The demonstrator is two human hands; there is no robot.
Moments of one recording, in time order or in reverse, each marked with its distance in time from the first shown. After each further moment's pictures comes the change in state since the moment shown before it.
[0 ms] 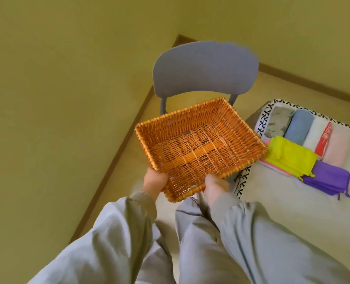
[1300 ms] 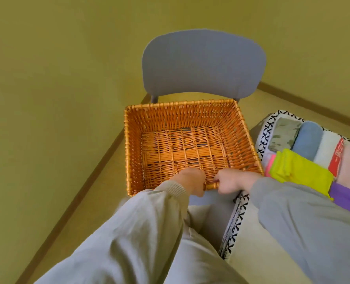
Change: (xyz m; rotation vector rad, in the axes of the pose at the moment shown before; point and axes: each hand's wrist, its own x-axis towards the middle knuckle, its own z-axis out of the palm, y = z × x) left_hand 0.022 0.063 0.123 1.236 -0.348 0.829; right_hand 0.119 -0.084 -0.024 -1.847 -0.328 -1.014
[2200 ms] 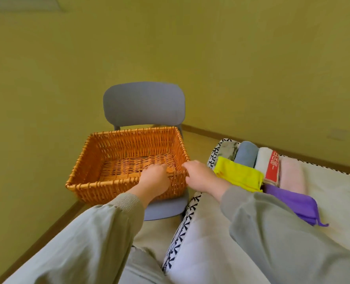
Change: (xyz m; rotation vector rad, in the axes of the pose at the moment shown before) left_hand 0.003 0.135 0.052 -0.090 0.771 -0.348; right_hand -0.072 0.102 0.077 0.049 0.933 -0.170
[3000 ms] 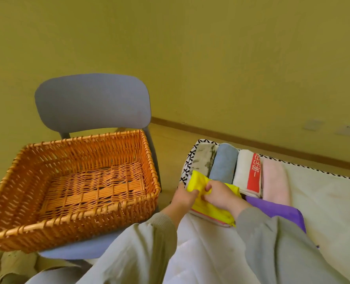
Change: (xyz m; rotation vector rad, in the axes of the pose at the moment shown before) left_hand 0.103 0.143 0.118 -0.873 -0.370 -0.248; right_hand 0.005 0.178 0.039 0.393 -0.124 0.534
